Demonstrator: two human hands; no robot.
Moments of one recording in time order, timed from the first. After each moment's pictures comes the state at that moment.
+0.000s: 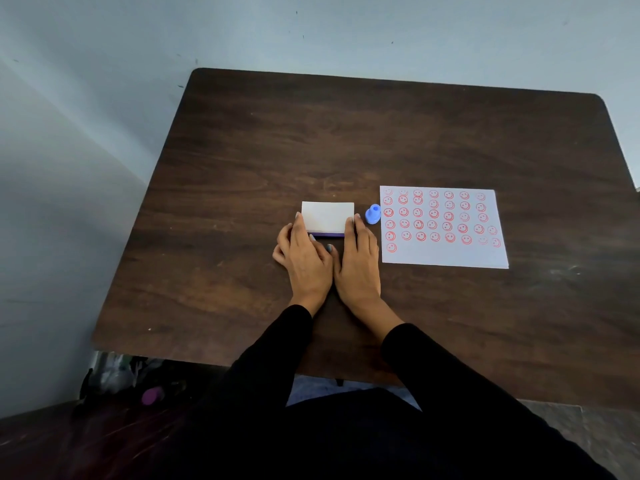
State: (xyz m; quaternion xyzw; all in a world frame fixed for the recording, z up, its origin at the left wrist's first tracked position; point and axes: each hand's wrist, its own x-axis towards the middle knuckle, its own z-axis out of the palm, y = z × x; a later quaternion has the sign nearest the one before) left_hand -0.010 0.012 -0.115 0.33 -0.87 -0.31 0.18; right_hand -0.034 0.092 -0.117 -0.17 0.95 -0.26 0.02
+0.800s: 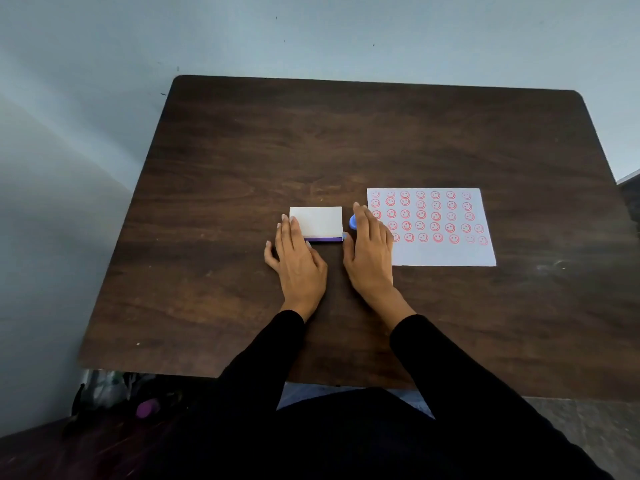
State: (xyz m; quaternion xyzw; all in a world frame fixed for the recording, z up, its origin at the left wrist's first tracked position) left_hand -0.012 0.014 -0.122 0.27 -0.92 -0.24 0.14; right_hand -0.066 0.115 -0.111 -0.16 0.95 -0.28 -0.05
